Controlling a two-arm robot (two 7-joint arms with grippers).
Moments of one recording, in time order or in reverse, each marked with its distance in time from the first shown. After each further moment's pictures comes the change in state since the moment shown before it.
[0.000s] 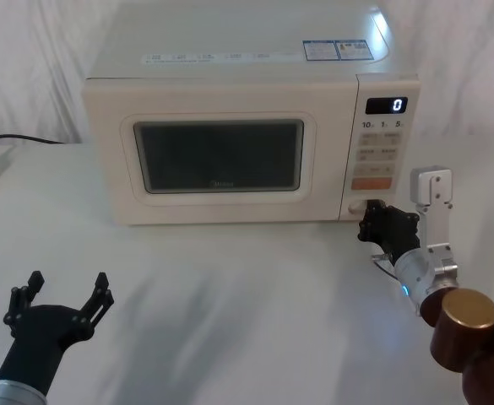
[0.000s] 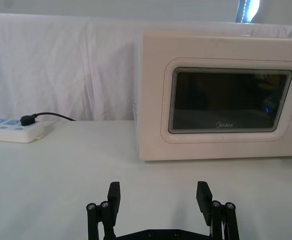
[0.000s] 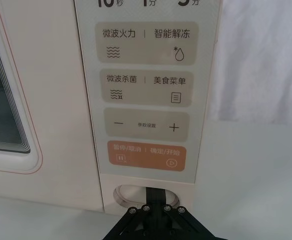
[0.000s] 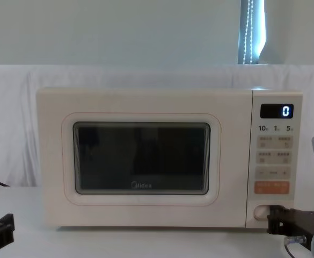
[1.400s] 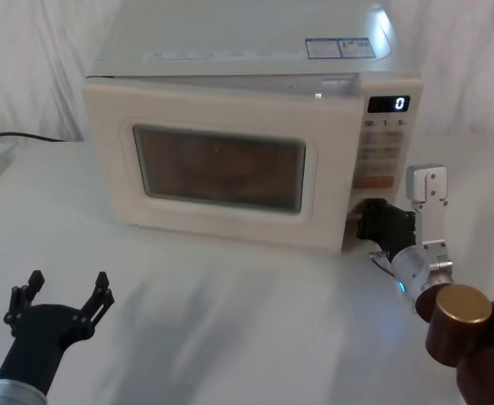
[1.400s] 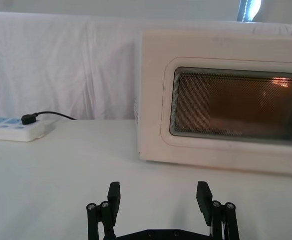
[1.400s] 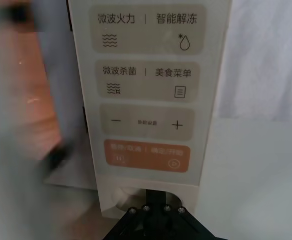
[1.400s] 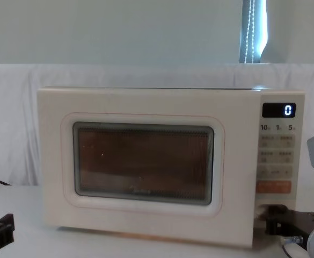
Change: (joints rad) left arm 0.000 0.000 0.000 0.000 0.000 0.000 0.000; right arm 0.039 -0.013 0.010 0.069 -0.016 -0.020 -0.015
